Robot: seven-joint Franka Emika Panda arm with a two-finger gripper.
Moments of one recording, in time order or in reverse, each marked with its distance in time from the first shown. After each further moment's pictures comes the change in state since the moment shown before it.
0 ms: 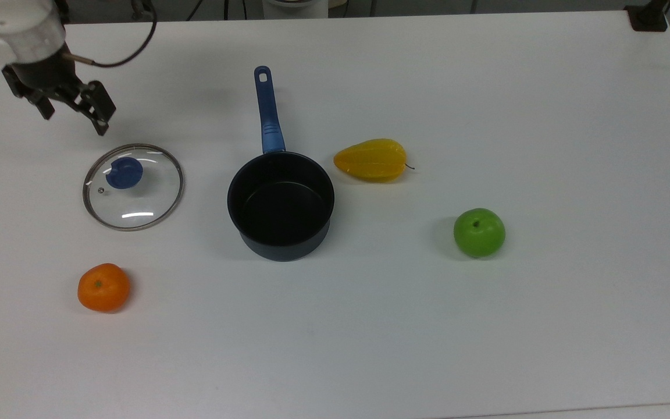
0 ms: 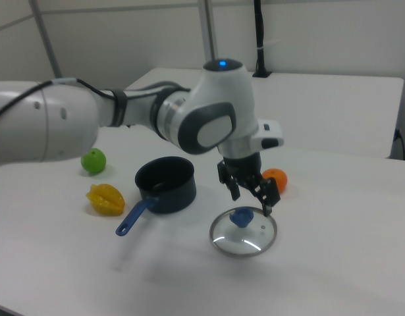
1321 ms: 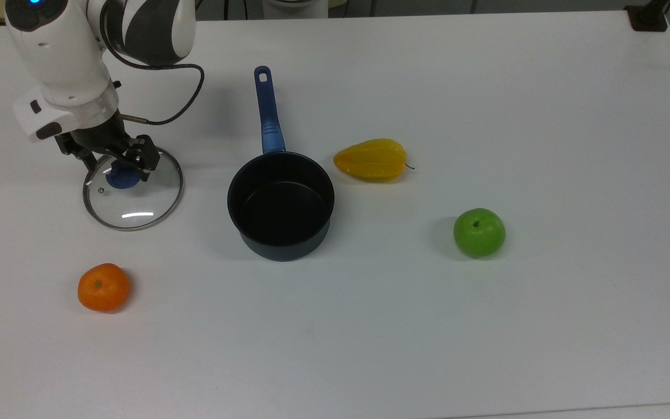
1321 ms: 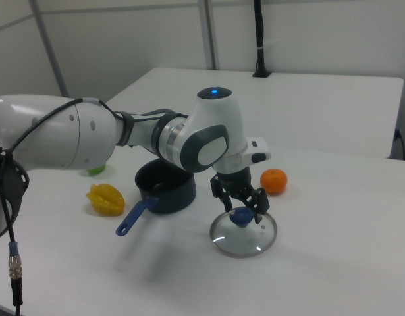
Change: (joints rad) arm 0.077 0.126 0.011 -0.007 -0.031 0.131 -0.011
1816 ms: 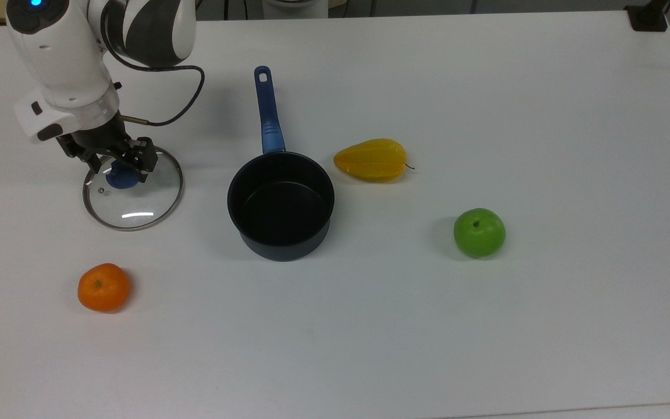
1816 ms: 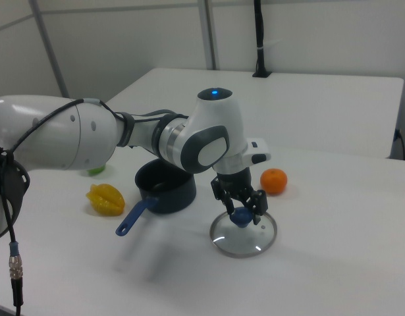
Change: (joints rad) arm 0.000 0.003 0.000 0.000 -0.002 0.000 0.000
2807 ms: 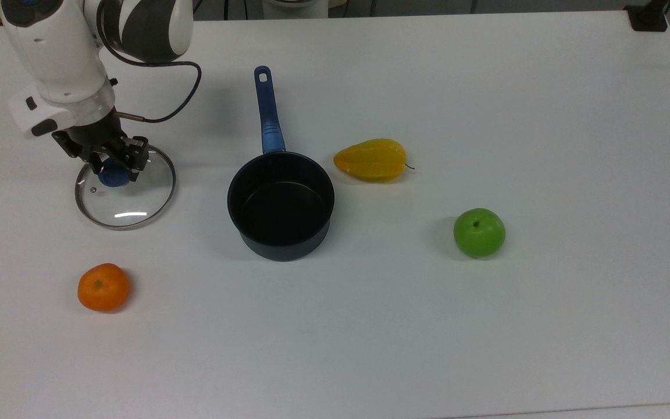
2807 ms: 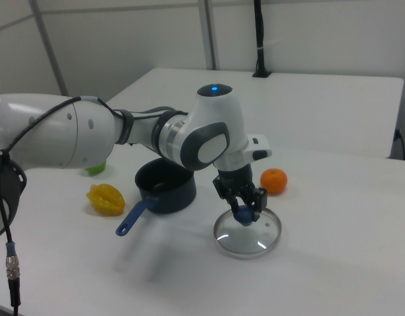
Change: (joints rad) arm -0.004 -0.012 -0.001 0.005 0.000 -0.001 0.000
